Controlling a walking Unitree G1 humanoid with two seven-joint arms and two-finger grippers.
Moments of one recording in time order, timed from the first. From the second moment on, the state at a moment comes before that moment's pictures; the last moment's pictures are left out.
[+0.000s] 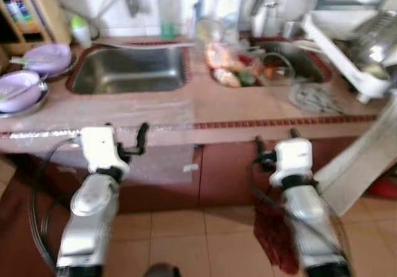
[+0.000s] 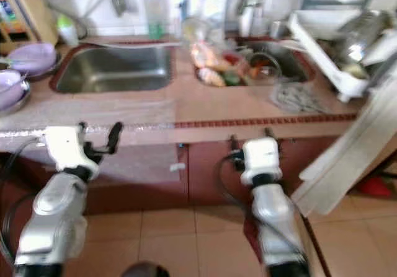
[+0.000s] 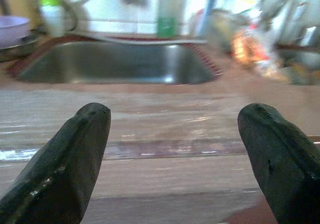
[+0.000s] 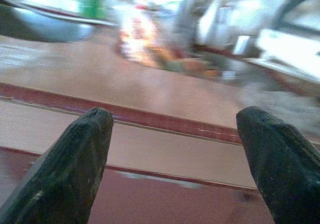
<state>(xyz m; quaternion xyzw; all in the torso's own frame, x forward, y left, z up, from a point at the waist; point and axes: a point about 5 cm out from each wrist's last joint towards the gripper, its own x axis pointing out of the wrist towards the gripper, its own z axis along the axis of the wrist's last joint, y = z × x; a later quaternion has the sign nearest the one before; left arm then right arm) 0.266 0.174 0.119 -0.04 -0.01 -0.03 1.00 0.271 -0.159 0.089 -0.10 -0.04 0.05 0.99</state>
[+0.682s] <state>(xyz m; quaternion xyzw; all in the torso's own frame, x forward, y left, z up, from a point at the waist) 0.274 0.163 0.130 -0.01 -0.02 -0.05 1.00 0.270 -0.165 0.080 -0.06 -0.01 0.01 1.00</state>
